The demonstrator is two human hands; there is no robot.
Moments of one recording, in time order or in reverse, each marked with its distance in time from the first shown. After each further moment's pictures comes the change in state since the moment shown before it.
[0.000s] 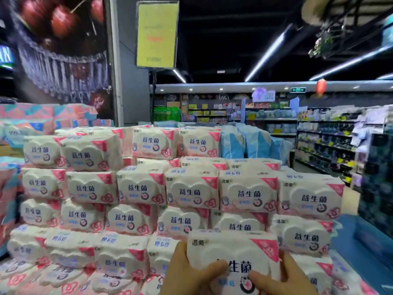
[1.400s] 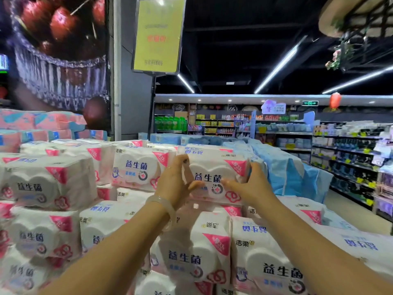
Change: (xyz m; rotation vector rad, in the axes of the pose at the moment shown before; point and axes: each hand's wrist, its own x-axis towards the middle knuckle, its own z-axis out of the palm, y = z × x) left_hand 0.255 0.125 -0.038 0.652 0.342 0.474; right_hand 0.282 -0.132 0.044 -0.415 0.213 -0.324
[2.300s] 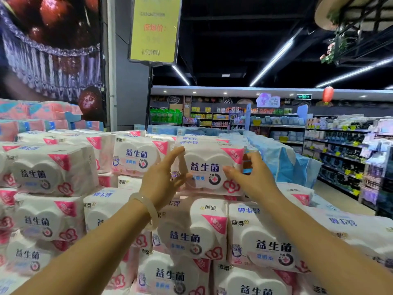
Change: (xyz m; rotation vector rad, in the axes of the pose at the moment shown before) left_hand -0.030 -0.012 -0.025 0.070 0.004 0.072; right_hand -0.039 -0.015 -0.015 -0.062 0.013 -0.128
